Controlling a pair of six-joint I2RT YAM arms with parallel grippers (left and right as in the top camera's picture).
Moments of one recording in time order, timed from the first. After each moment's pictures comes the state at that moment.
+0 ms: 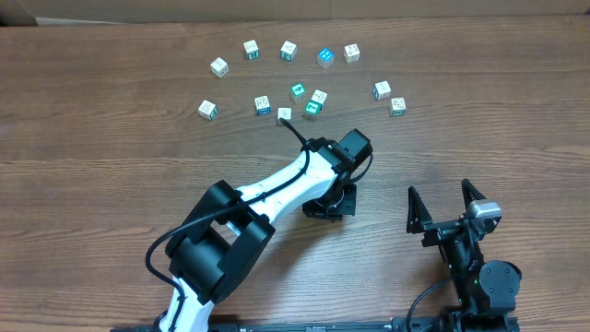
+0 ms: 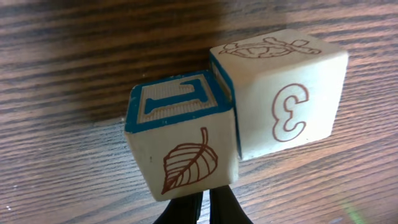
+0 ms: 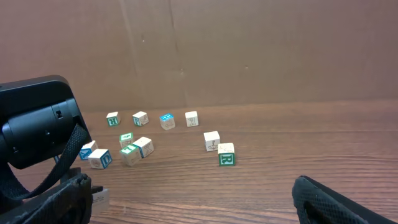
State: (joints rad) left arm -0.79 2.07 1.45 -0.91 0.21 -0.68; right arm 0.00 0.01 0.02 -0.02 -0.17 0.12
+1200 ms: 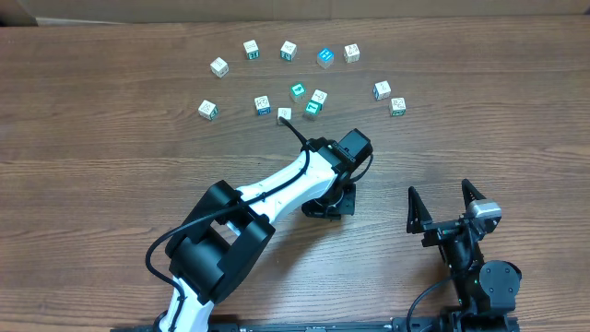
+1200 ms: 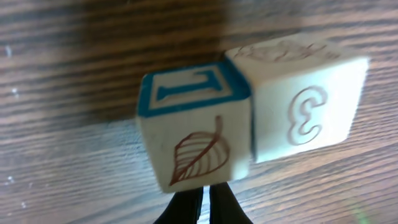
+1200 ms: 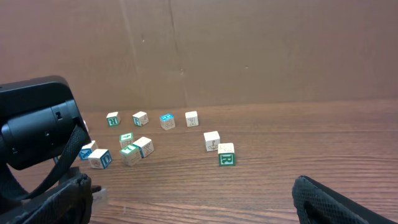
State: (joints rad) left arm -0.79 2.07 1.45 -0.92 0.19 -0.68; right arm 0.00 0.01 0.02 -0.02 -0.17 0.12
